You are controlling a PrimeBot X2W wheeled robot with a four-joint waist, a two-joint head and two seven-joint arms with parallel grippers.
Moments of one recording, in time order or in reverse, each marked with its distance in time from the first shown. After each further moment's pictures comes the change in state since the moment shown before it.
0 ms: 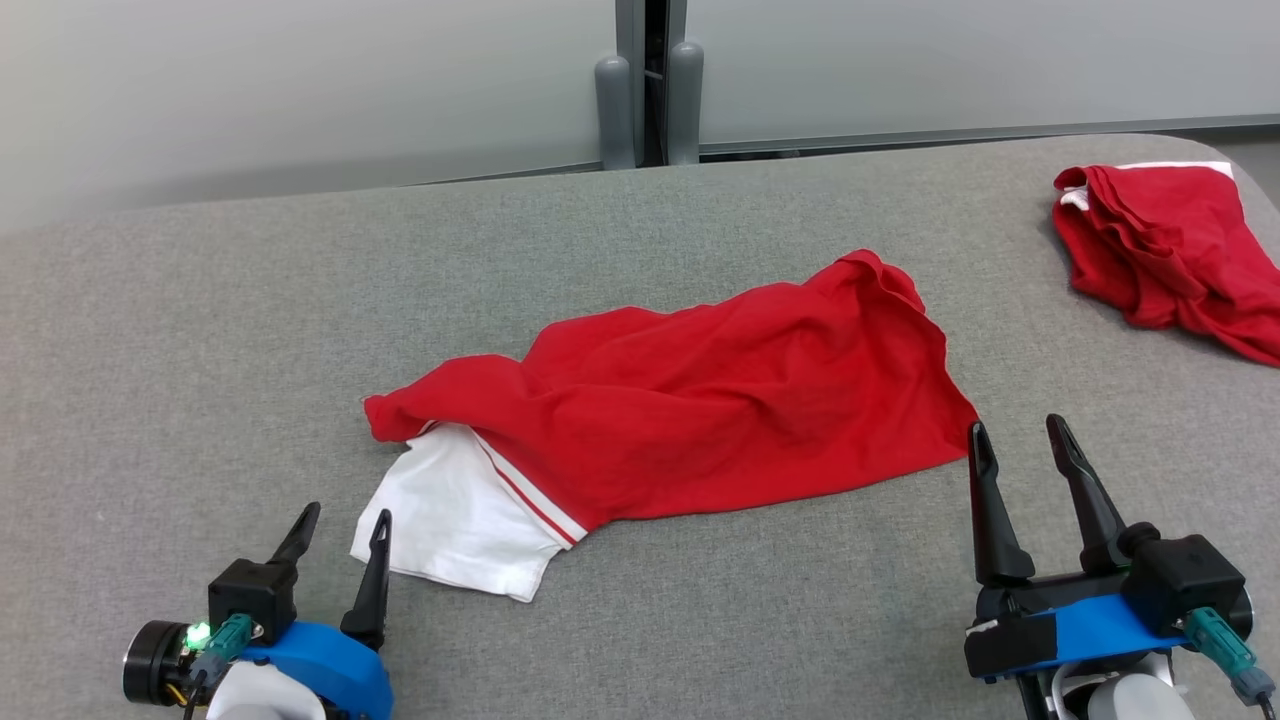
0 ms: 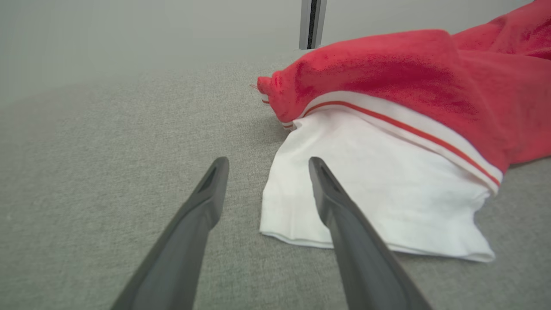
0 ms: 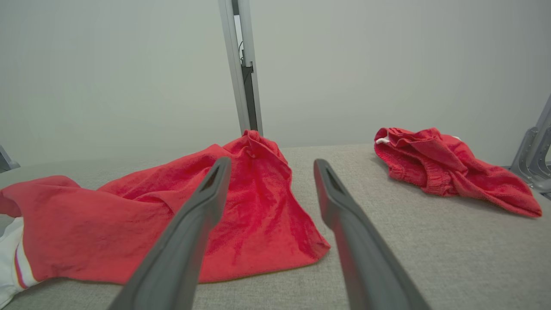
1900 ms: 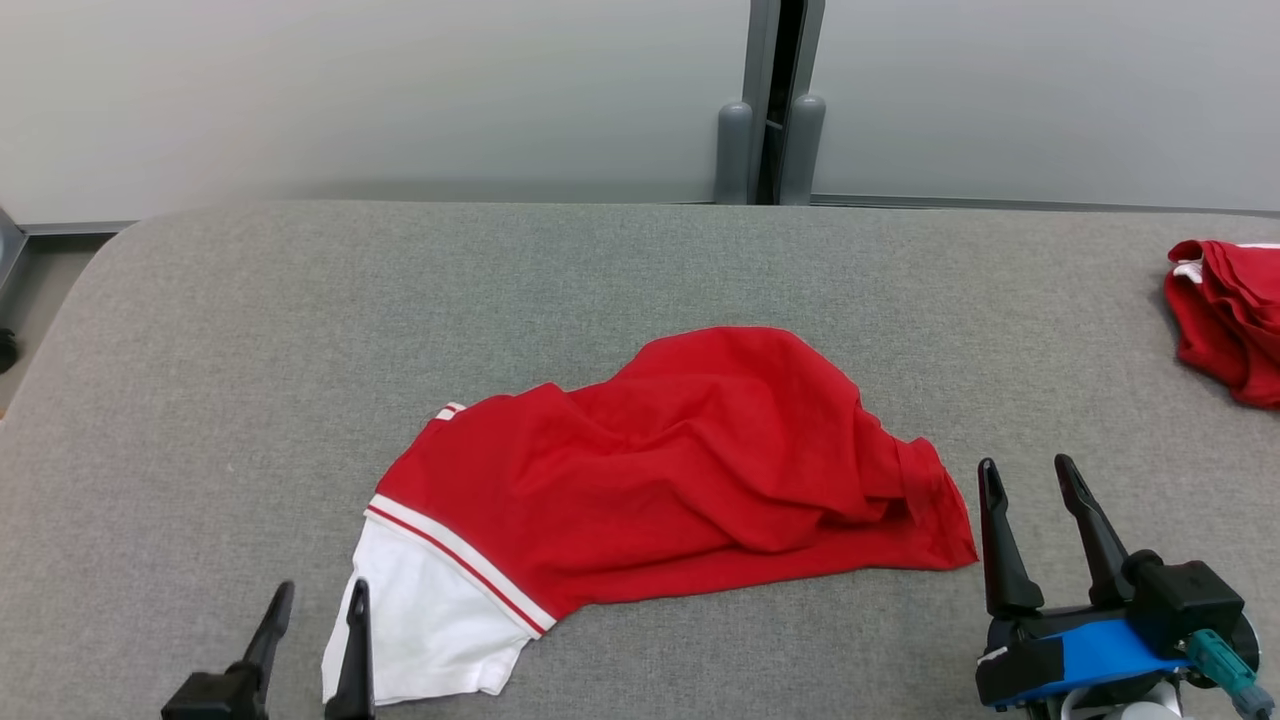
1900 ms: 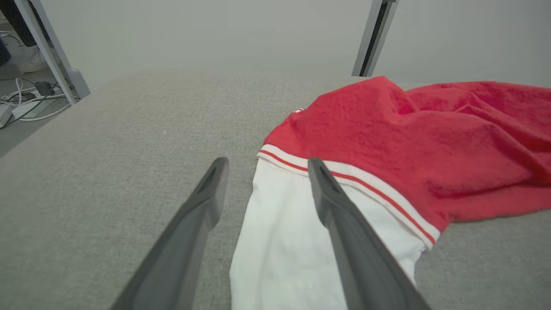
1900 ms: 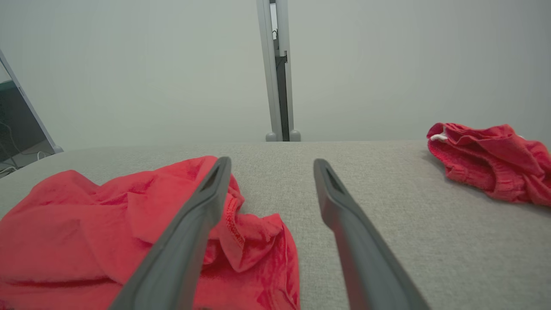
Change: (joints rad) left arm 0.271 0.042 -0.057 -0.297 -0.197 0.133 0.007; right arm 0.030 -0.007 -0.021 0.055 0.007 0.000 0.000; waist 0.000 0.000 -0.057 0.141
